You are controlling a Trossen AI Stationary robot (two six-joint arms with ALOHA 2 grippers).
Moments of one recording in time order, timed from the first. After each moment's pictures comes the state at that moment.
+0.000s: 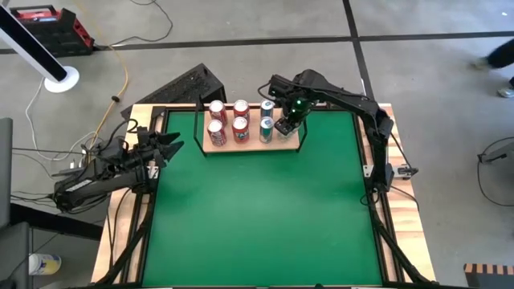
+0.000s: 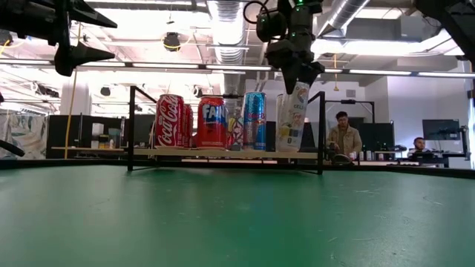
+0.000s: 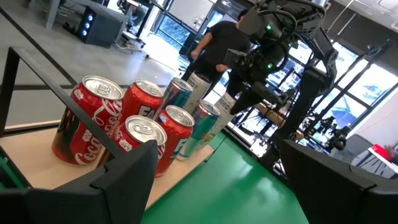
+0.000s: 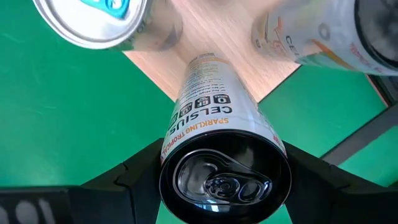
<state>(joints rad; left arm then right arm) 0.32 0.00 0.37 -0.28 -0.19 -0.54 -0.49 1.97 2.04 -1.52 0.01 0.25</state>
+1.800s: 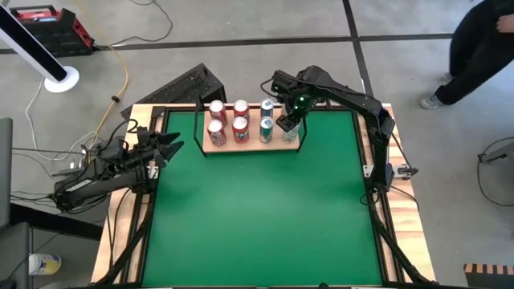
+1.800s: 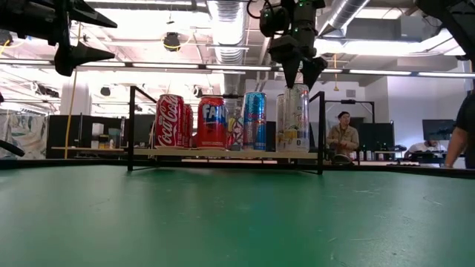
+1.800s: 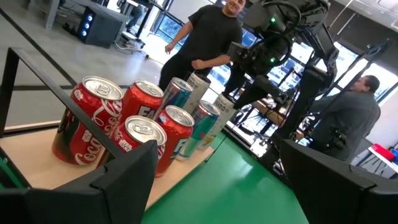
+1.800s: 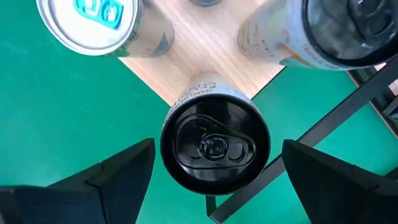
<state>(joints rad) 0.32 0.00 0.37 -0.28 -0.19 -0.54 -0.50 1.96 2.07 -1.55 0.03 0.26</state>
